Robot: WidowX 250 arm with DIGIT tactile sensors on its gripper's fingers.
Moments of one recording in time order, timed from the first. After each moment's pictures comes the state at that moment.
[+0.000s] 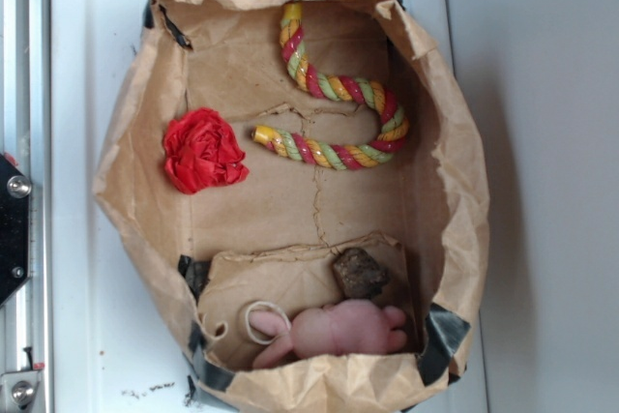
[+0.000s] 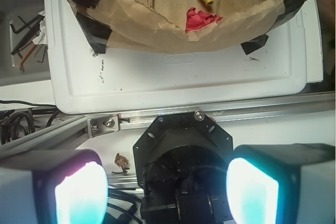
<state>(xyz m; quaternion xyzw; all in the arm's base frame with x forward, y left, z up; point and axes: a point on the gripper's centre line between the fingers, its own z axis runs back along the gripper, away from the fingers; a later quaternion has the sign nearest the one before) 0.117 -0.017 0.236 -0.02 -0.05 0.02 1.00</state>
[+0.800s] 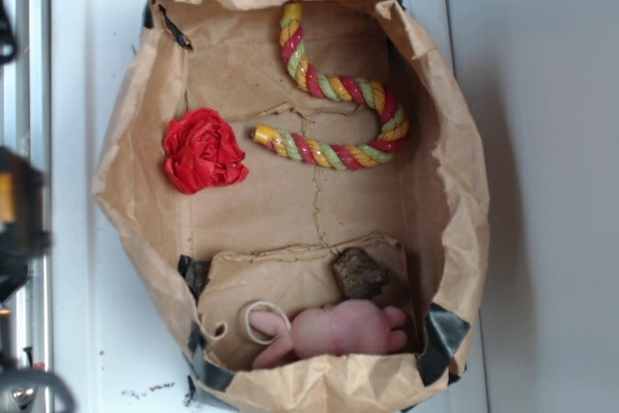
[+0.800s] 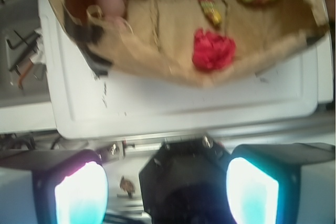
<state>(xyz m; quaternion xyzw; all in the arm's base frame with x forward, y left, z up) 0.169 -0.018 0.226 -0.03 -0.06 0.04 1.00</state>
